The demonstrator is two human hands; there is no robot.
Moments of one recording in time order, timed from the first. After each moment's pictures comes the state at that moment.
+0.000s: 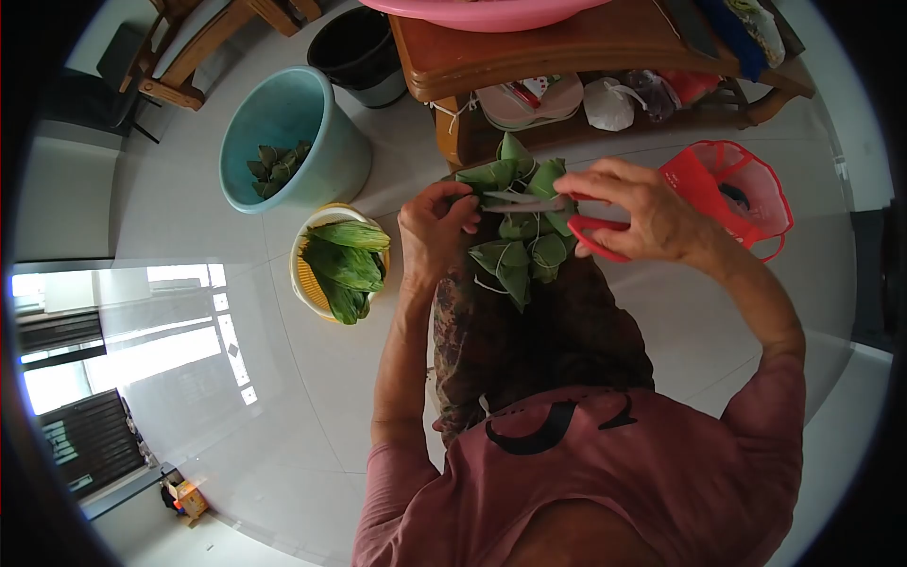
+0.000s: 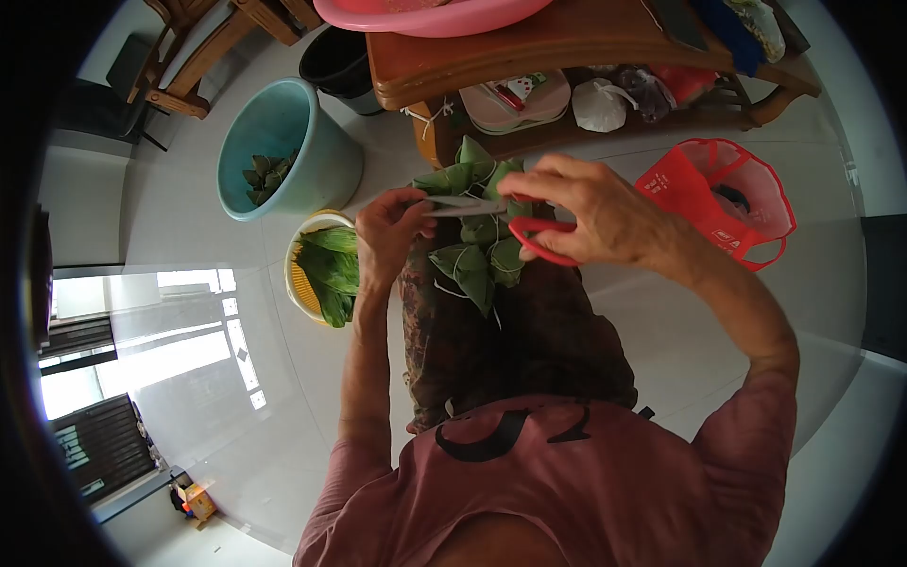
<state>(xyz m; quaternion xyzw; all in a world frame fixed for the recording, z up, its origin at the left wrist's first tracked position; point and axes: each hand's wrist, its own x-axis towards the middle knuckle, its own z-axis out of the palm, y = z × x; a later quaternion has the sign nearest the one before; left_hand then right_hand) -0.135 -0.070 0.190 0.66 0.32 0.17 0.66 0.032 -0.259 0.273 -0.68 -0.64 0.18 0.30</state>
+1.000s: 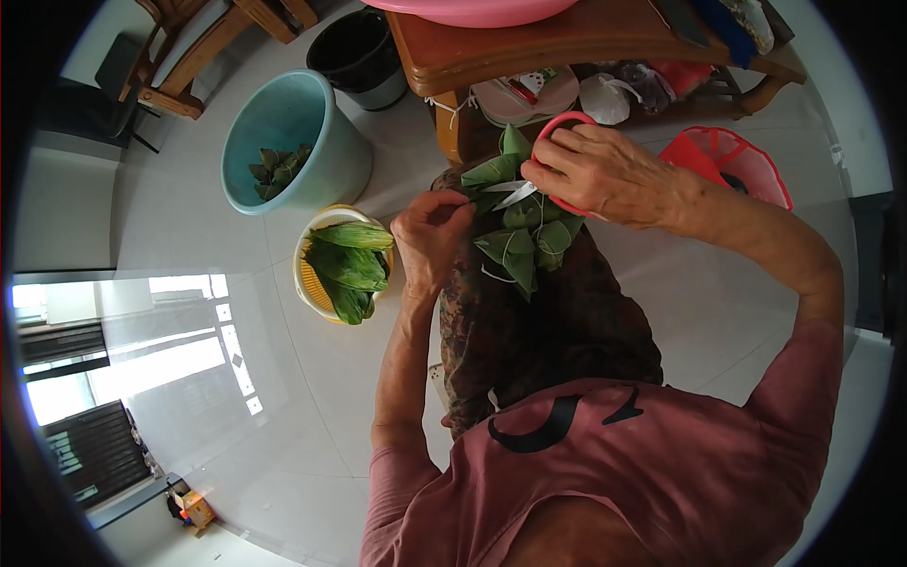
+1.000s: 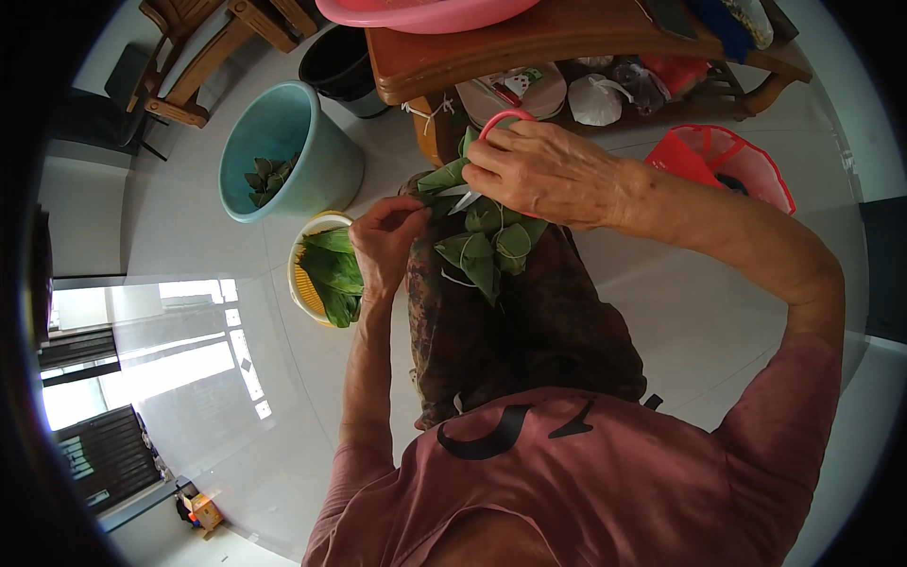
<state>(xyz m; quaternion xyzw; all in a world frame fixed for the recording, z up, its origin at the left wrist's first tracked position) -0.156 -0.073 0.178 0.73 0.31 0.27 0.55 0.019 -0.221 0.285 -0.58 -0.80 -0.16 0.00</state>
